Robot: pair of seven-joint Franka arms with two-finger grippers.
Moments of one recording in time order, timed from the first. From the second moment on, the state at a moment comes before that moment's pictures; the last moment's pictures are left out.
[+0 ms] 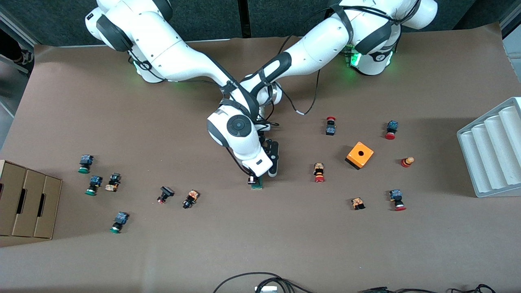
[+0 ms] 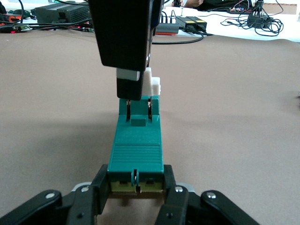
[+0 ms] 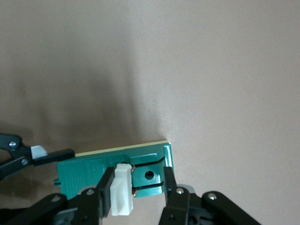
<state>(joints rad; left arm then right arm) -0.71 0.94 -0.43 -1.69 1.93 2.01 -2.47 0.65 0.77 0.07 -1.48 -0.12 2.42 -0.67</state>
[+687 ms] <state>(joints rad) -0.71 0.94 -0.43 -1.69 1.93 2.01 -2.47 0.65 0.77 0.07 -1.46 -0.12 2.43 -0.65</state>
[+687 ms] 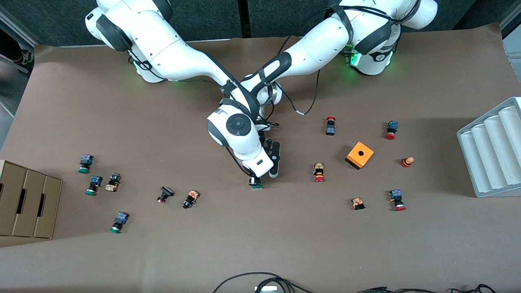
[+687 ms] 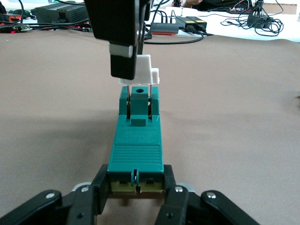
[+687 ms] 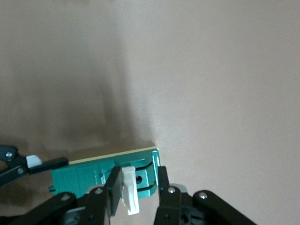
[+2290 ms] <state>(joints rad) -0.71 0.94 -0.43 -1.69 1.93 2.01 -2.47 0.65 0.78 0.06 -1.46 -0.12 2.43 -0.63</state>
